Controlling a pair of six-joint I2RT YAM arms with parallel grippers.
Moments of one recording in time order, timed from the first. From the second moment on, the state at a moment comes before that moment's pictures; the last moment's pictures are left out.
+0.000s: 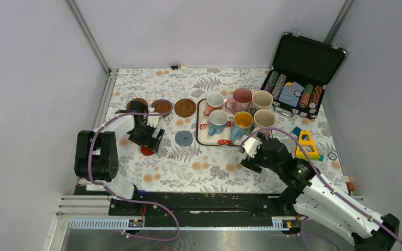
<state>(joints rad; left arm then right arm) -0.06 1.61 0.93 -0.72 0.19 0.38 0.76 0.65 0.52 -0.56 0.17 -0.49</state>
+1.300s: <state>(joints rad) -0.21 1.69 1.04 -0.76 0.23 0.34 0.76 0.71 0.52 -0.55 0.17 -0.49</state>
